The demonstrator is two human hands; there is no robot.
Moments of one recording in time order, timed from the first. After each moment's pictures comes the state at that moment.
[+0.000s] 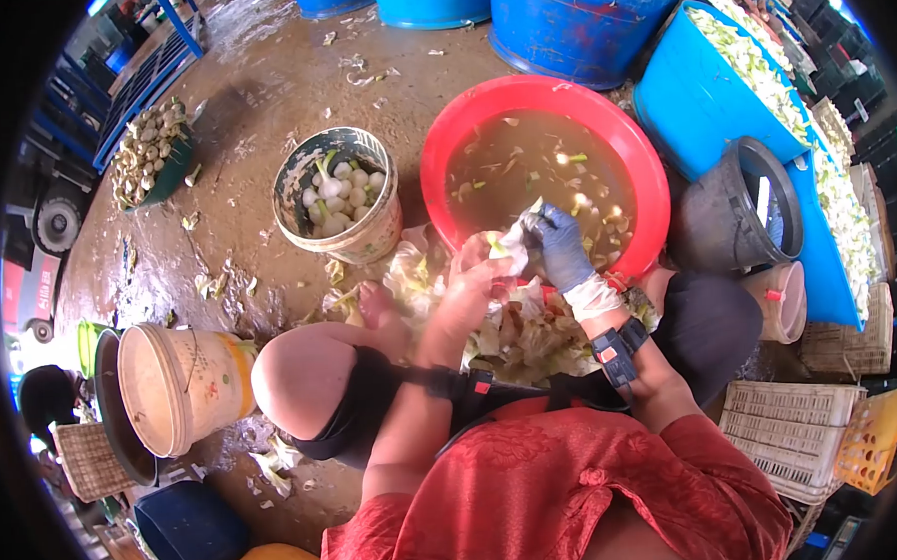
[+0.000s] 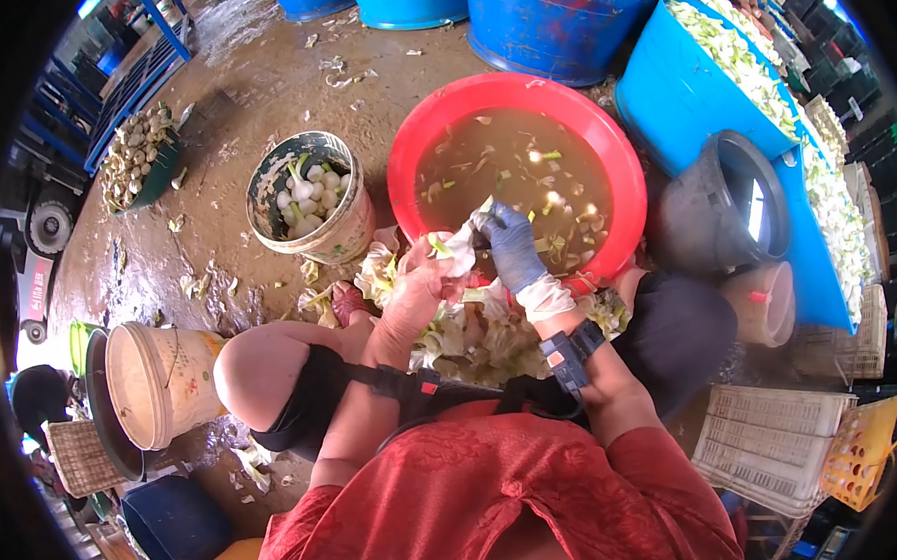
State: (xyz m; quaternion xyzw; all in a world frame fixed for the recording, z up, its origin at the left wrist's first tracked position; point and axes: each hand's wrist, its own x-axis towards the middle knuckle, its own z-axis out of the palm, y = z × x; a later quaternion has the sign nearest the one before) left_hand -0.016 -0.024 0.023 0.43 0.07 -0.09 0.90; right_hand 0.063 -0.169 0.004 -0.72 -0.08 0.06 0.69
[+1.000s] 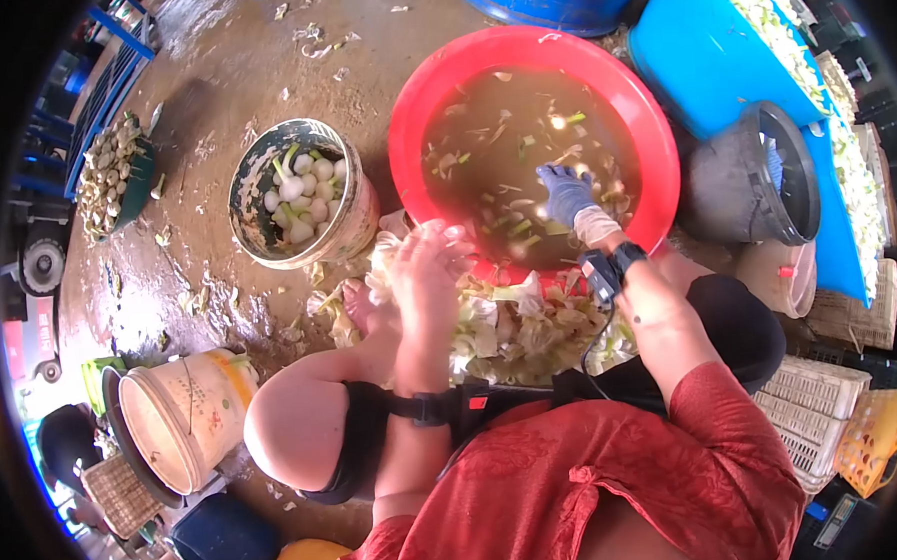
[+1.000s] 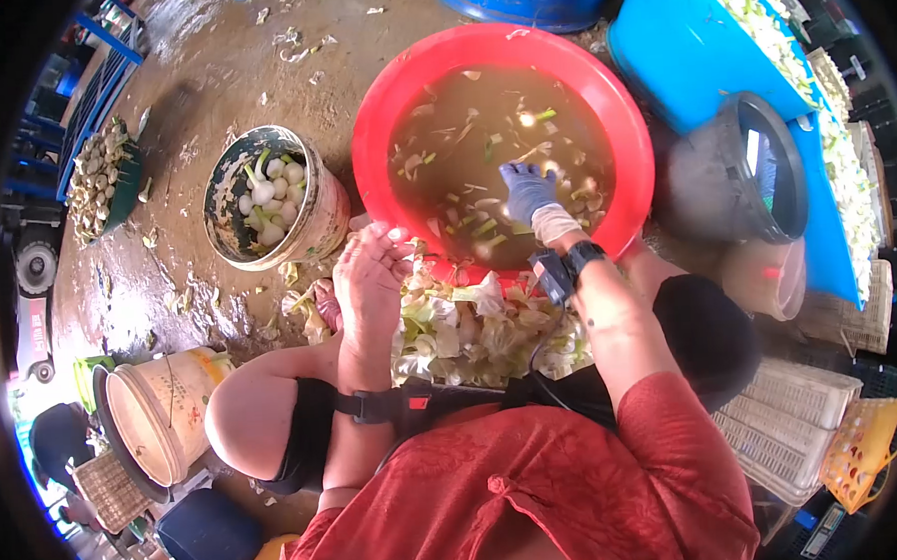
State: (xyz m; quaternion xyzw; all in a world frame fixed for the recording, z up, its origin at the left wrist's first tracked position) left_hand 0.027 -0.006 0.008 0.36 0.27 0.03 0.89; right_hand 0.175 -0.234 -0.120 -0.98 -0.17 0.04 0.02
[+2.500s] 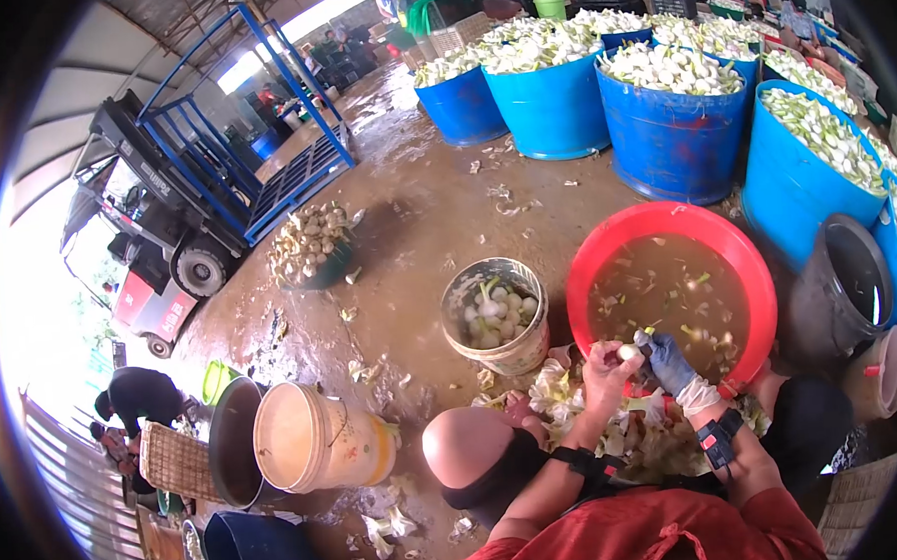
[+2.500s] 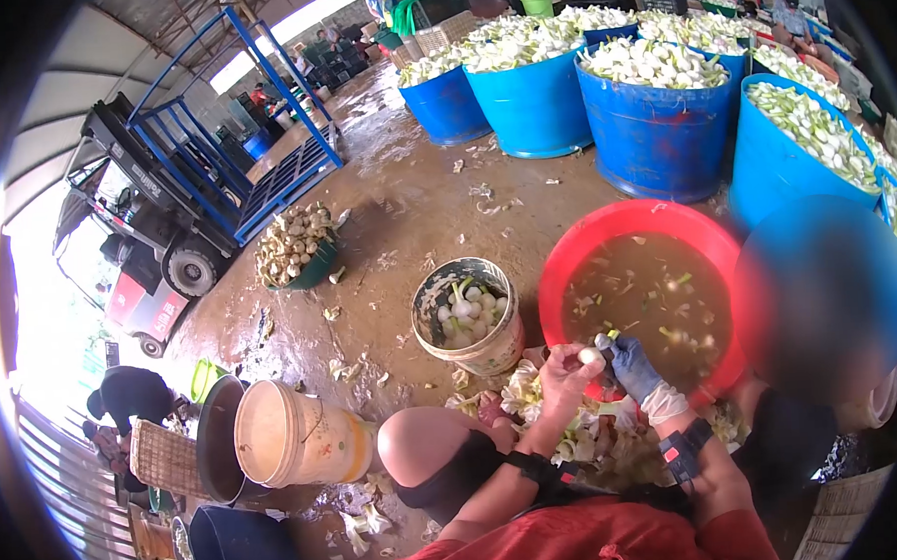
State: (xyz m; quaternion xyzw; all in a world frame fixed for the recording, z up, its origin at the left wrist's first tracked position) left_hand 0.003 -0.043 0.000 0.56 0.08 0.16 0.81; right_hand 0.059 -0.168 0.018 -0.73 -0.08 0.17 0.66
